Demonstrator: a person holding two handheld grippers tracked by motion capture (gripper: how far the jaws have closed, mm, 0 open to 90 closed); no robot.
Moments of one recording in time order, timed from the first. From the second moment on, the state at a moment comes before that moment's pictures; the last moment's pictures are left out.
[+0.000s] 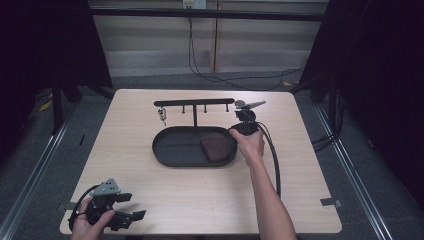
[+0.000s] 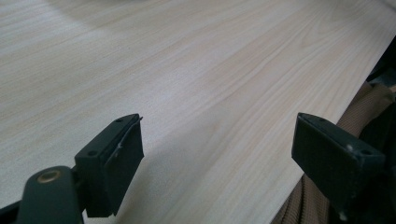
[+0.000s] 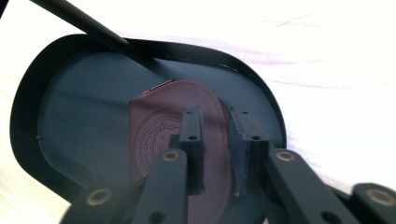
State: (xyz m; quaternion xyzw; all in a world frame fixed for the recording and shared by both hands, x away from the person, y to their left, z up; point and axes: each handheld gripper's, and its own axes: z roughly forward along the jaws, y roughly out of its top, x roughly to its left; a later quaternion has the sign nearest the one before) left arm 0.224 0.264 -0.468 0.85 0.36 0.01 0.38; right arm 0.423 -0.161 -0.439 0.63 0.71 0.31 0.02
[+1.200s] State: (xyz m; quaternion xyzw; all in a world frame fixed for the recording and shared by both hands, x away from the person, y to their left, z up) left arm 0.226 0.268 -0.468 0.84 0.38 0.02 0.39; right arm 0.367 -0.185 -0.411 0.57 0.73 0.36 0.07
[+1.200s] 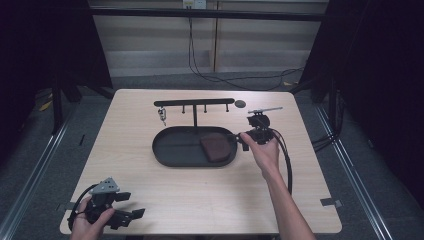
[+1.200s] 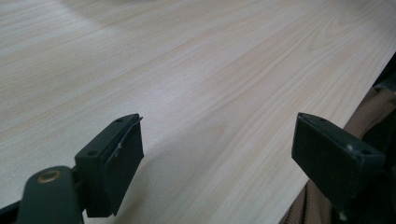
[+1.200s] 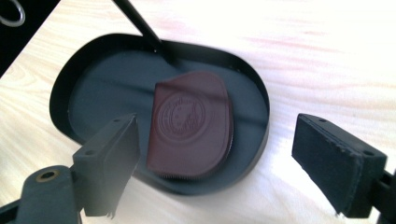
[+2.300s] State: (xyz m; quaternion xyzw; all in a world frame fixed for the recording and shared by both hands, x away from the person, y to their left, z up) left arm 0.227 0.271 -0.468 0.83 0.39 0.02 0.39; right arm 0.266 -0.236 -0.421 0.57 0.72 0.38 0.11
